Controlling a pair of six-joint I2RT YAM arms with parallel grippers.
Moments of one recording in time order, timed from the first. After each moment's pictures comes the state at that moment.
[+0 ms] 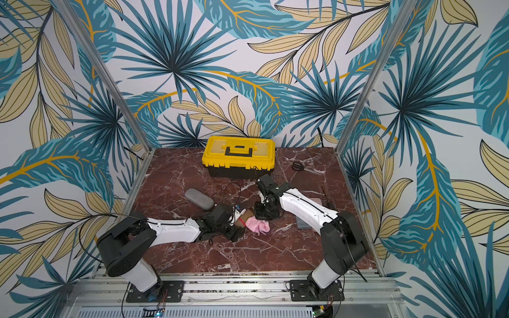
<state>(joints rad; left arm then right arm) -0.83 1.66 0.71 0.08 0.02 -0.10 0.56 1.63 1.17 -0.84 -0.23 0.59</state>
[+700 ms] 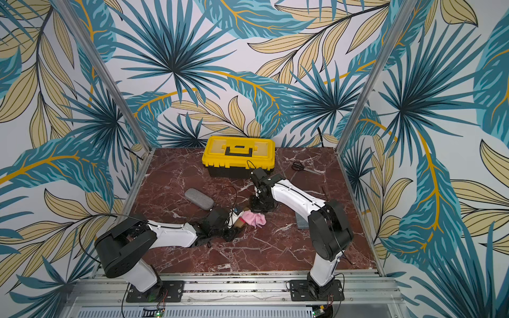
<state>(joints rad) -0.83 1.65 0.61 0.25 0.03 -0.06 0.57 1.77 1.33 -0.88 -0.22 0.56</state>
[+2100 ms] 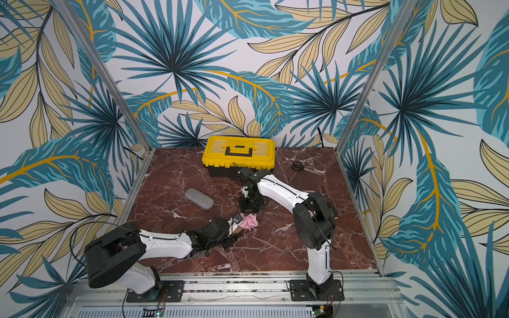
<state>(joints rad) -0.97 1.54 0.52 0.26 -0.19 0.01 0.62 1.94 1.55 -1.05 -0.28 0.44</state>
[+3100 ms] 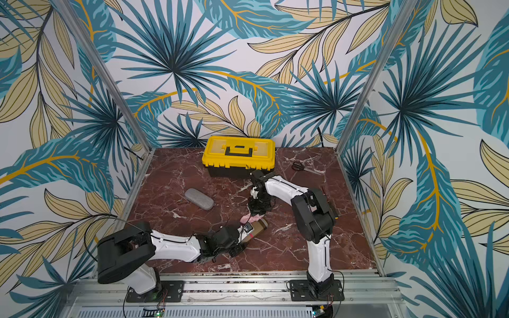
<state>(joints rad) -1.08 1.63 0.59 0.25 -0.18 -0.04 0.47 1.99 1.43 -0.95 -0.25 0.37</state>
